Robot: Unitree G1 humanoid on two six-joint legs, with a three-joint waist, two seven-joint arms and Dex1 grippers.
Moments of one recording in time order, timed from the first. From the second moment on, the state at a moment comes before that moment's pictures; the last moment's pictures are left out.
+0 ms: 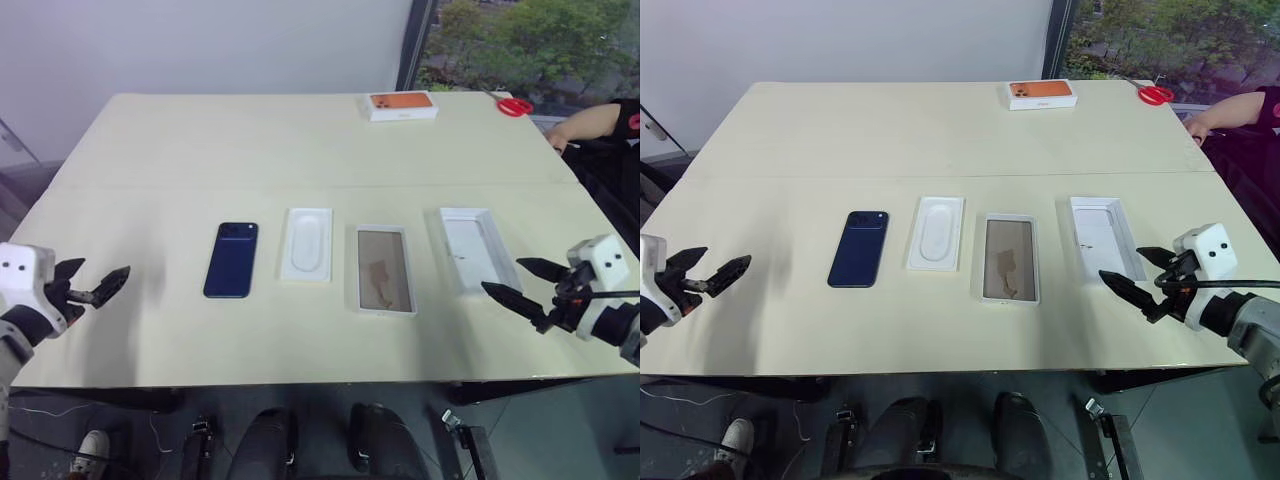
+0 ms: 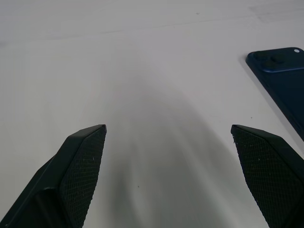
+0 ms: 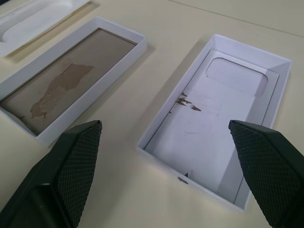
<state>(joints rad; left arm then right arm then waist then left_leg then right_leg) 0.08 0.74 0.61 -0.08 -0.51 0.52 -0.65 0.13 -0.85 -0.54 -0.37 0.61 0.69 0.77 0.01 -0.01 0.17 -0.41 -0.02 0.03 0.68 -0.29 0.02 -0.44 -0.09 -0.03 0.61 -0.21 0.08</state>
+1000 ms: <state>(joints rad) -0.21 0.57 0.29 -0.37 -0.67 0.82 -0.49 -0.18 -0.73 -0.23 -0.52 0.64 0.74 0.63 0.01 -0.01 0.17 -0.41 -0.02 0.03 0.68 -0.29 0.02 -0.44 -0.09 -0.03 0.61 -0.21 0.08</state>
